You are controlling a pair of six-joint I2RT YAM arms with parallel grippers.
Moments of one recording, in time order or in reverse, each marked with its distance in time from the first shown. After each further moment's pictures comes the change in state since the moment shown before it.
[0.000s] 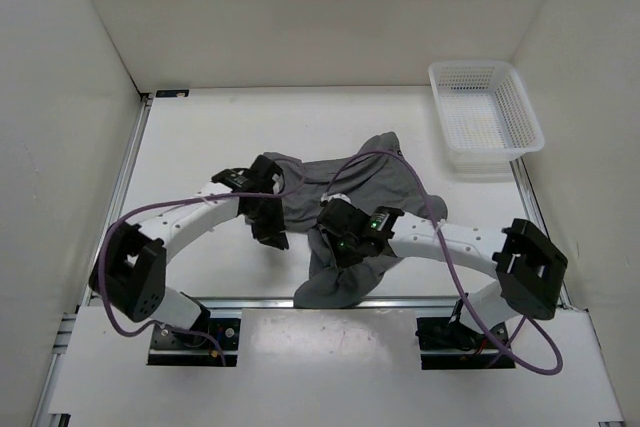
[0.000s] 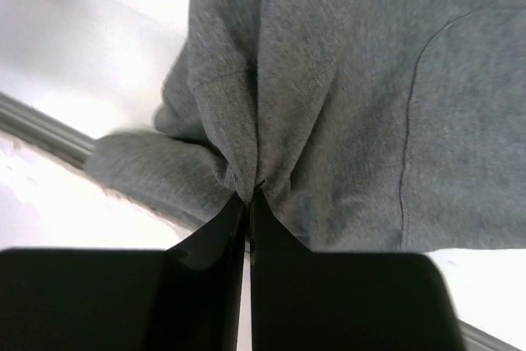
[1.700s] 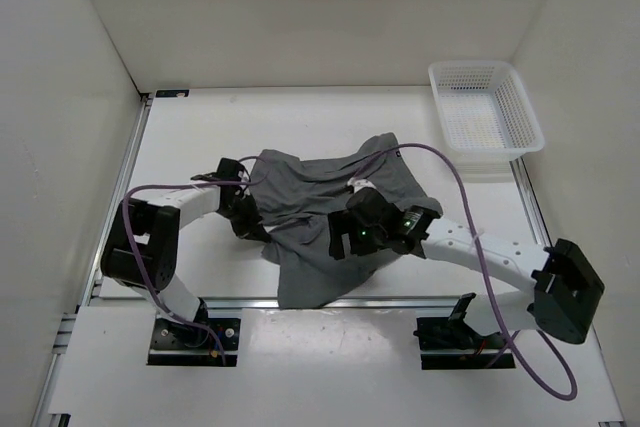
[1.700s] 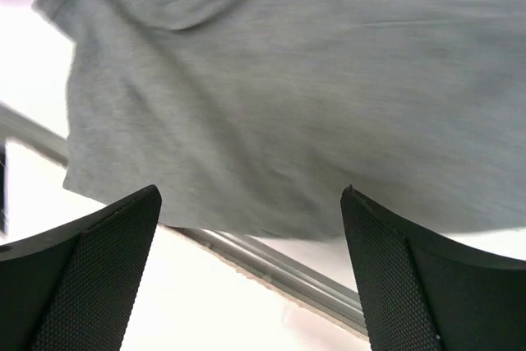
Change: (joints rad) left arm 0.266 0.180 -0.159 0.282 0.144 0.030; right arm -0.113 -0.224 -0.143 0.113 -0.008 -0.031
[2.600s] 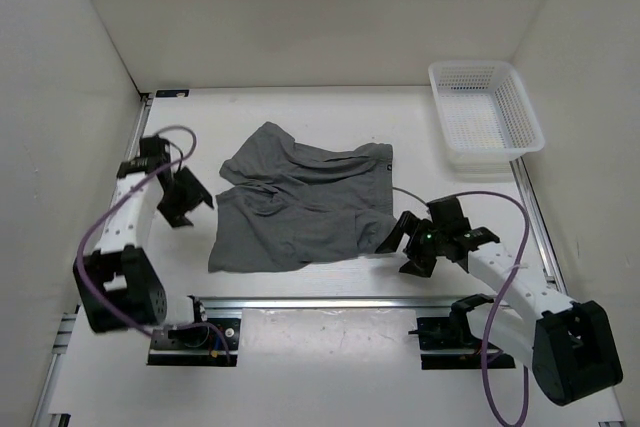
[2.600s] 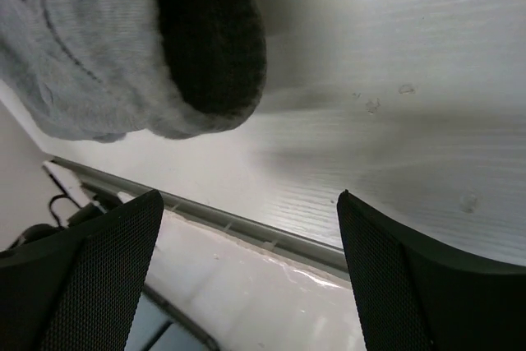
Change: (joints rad) left arm 0.424 -0.167 0.325 -0.392 -0.286 0.158; right arm -0.629 -0.320 -0.401 -0.011 -0.436 0.229
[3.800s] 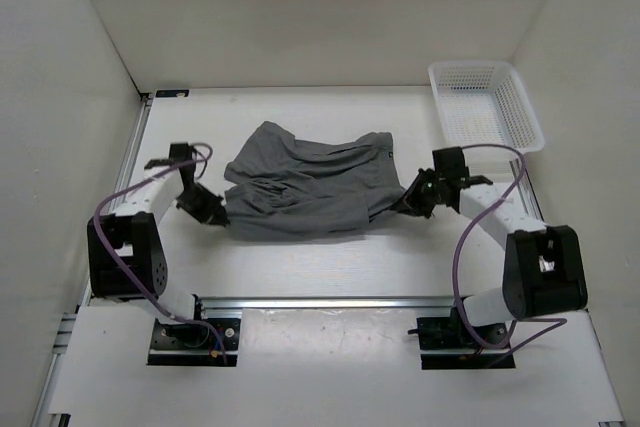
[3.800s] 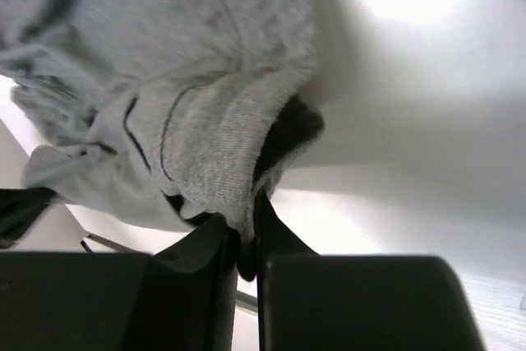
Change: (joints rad) left arm -0.112 0.080 -0.222 0.067 0.075 -0.333; right arm -0.156 0.414 0.314 0.115 0.024 -0.060
